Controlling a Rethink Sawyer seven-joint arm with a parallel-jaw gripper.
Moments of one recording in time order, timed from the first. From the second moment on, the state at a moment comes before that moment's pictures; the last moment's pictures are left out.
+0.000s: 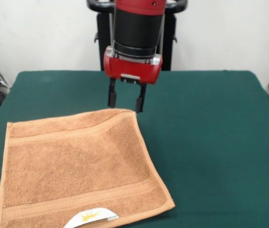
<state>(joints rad) -0.17 -0.62 -0.10 1.63 -0.03 0.42 1.70</state>
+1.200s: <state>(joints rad) -0.17 -0.58 -0.10 1.62 -0.03 0.42 1.70</state>
